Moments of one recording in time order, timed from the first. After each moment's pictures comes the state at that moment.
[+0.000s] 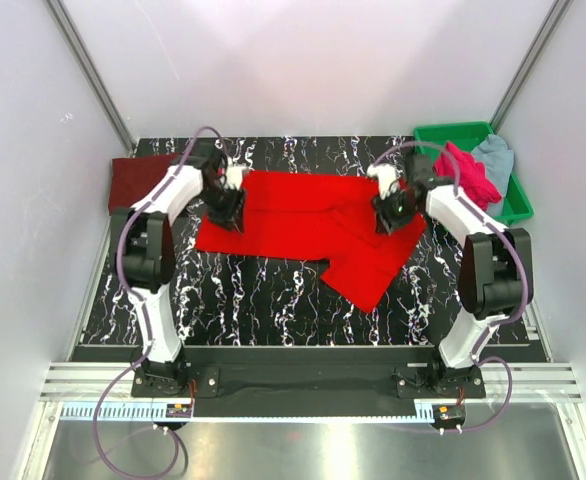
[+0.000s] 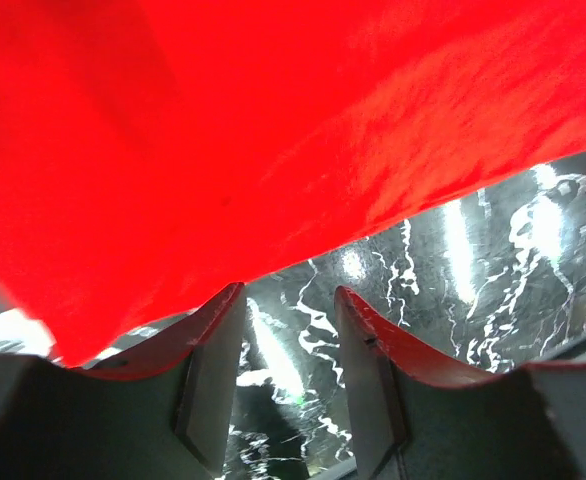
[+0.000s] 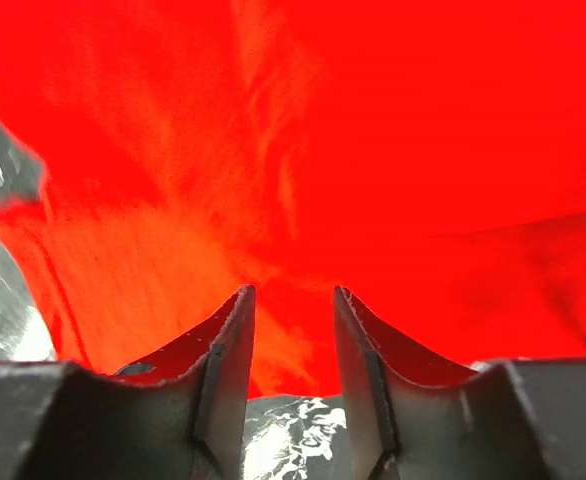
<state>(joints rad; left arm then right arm) -0.16 1.98 1.63 -0.96 0.36 0.11 0.14 1.77 1.33 -0.64 -0.38 -0.39</state>
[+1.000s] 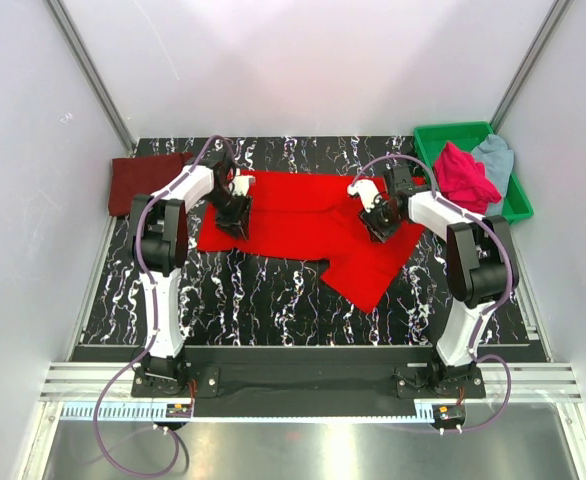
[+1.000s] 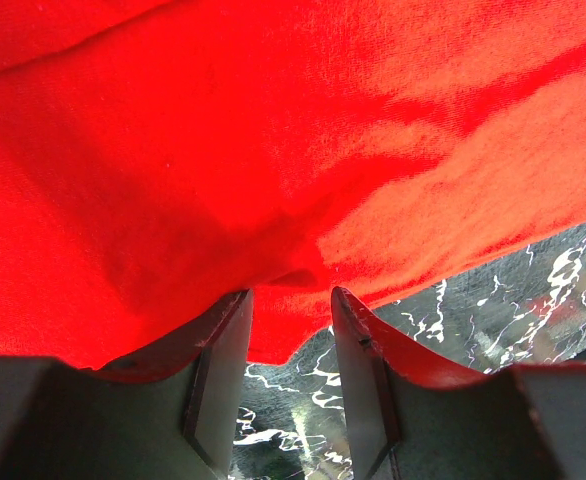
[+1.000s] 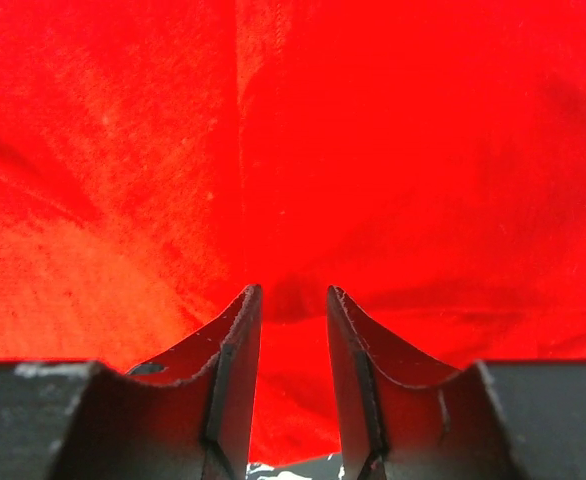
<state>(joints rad) -0.17 2.21 1.73 -0.98 0.39 0.10 0.22 1.87 1.25 -0.52 -0.27 -0.60</state>
